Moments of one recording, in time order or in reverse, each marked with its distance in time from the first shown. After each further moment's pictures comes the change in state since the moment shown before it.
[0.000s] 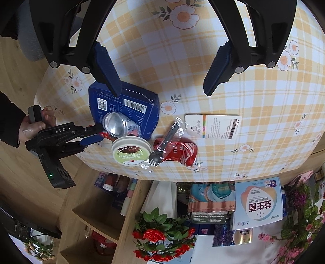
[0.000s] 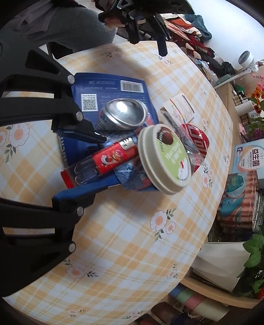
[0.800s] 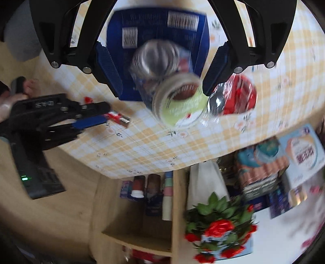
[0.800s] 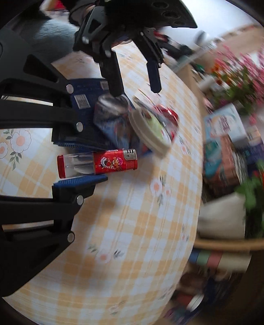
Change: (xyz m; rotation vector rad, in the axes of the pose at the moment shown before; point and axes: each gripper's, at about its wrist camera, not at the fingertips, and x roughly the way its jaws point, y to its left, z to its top) left arm 0.096 -0.103 0.086 0.300 0.020 -0.023; right arm -0.045 -0.031 -0.039 0.294 -0.205 -0.043
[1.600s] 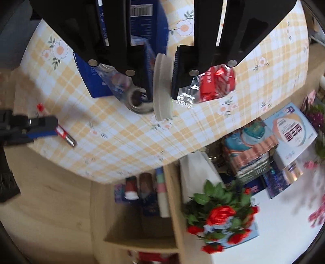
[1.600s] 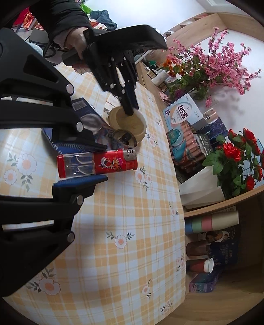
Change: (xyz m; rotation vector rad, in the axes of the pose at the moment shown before) left arm -0.012 0.010 0.012 0.089 -0.027 0.121; right arm -0.059 0.000 -0.039 0.213 -0.235 0.023
